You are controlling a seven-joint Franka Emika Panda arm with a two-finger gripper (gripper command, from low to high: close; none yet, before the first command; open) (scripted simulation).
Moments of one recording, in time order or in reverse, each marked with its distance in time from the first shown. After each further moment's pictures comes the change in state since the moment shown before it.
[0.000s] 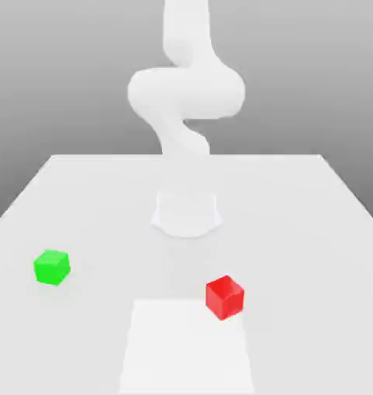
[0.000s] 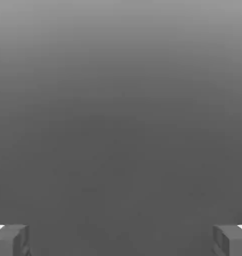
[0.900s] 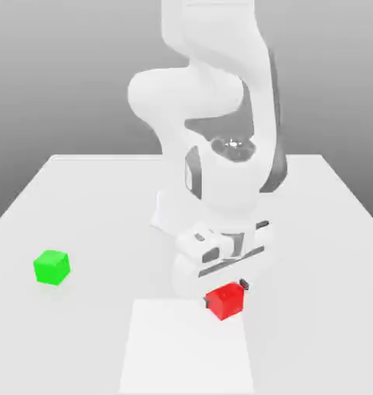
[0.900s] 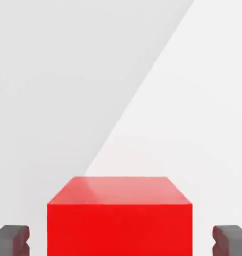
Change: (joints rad) arm 0.192 0.902 0.000 -0.538 0.003 0.717 -0.332
